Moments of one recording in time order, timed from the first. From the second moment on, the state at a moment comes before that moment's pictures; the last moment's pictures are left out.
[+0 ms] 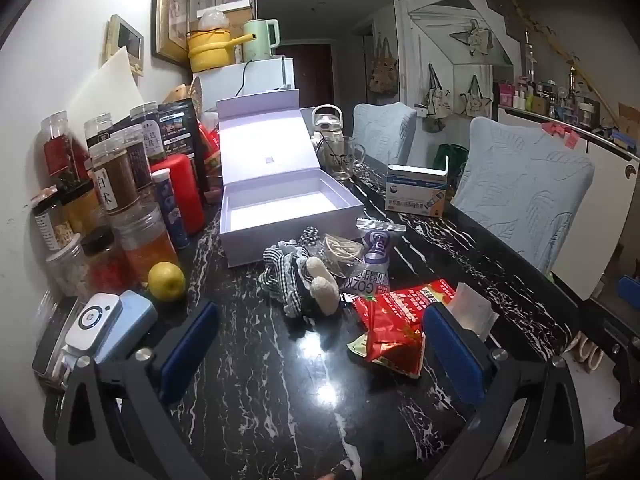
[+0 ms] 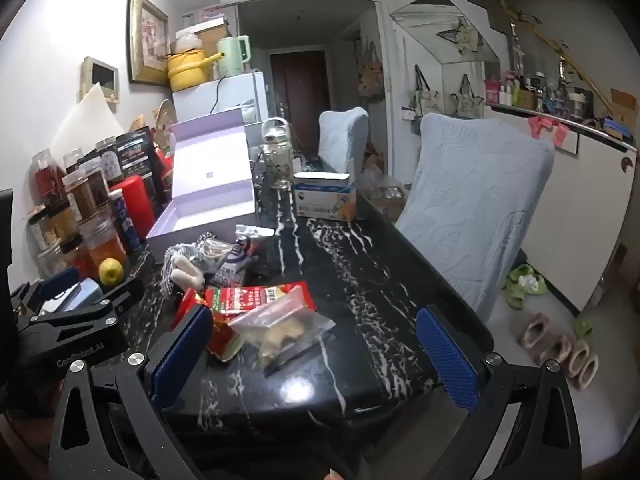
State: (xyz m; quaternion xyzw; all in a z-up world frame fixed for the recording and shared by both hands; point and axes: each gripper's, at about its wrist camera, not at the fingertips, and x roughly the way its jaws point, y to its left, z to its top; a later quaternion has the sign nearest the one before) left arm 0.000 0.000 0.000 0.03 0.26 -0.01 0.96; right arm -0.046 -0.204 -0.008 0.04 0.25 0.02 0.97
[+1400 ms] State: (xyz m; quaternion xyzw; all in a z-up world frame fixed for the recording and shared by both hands) left arm -0.007 -0.002 0.000 0.02 0.27 -0.04 0.96; right arm -0.047 -0.200 -0.010 0.04 0.25 0.02 0.97
